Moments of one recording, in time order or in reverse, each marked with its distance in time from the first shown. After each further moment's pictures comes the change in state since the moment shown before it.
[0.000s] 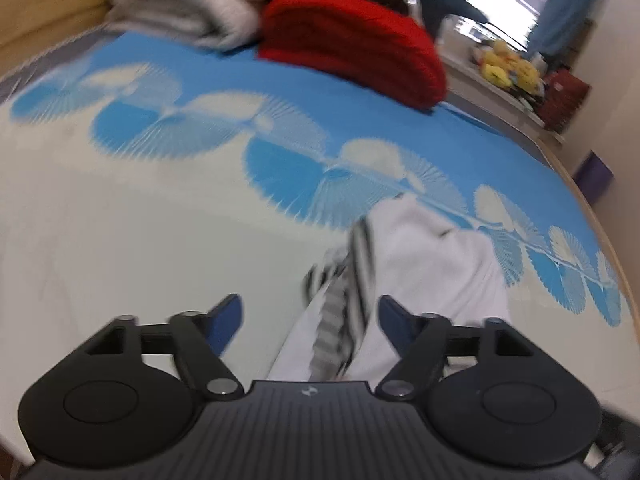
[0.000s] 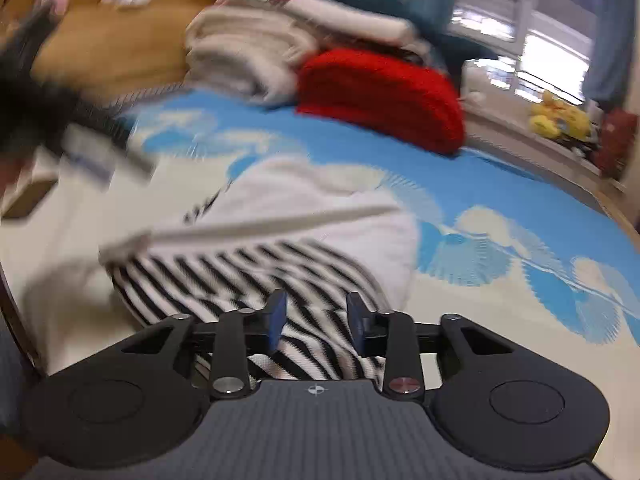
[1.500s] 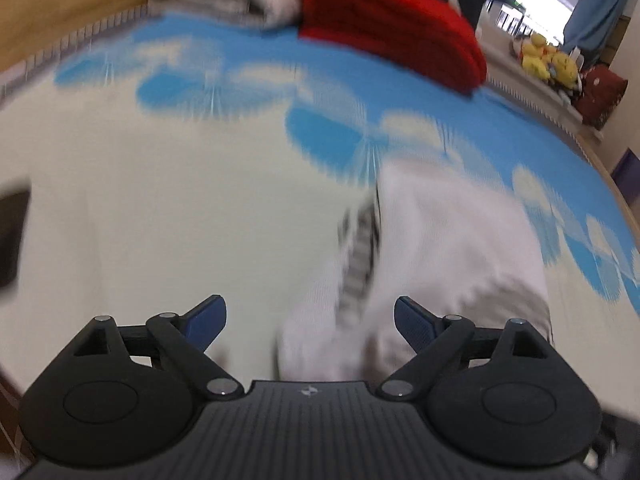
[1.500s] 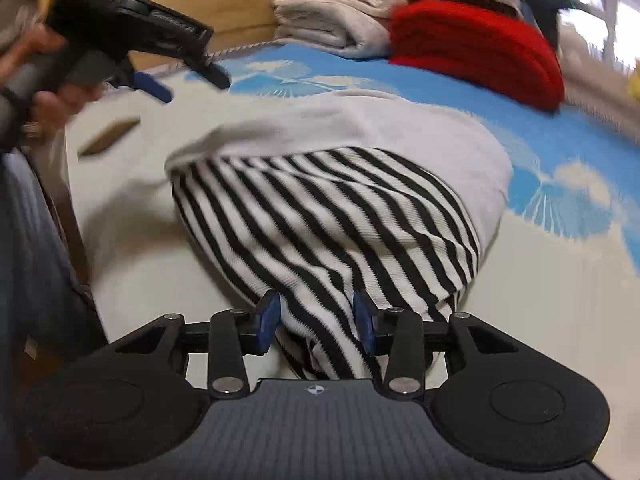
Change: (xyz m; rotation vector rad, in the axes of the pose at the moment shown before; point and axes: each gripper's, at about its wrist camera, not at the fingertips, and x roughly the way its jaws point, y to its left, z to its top) left arm 0.001 -0.002 -0.076 -0.090 0.064 0.126; right arm 0.010 -0.010 -0.043 -0.075 0.083 0.293
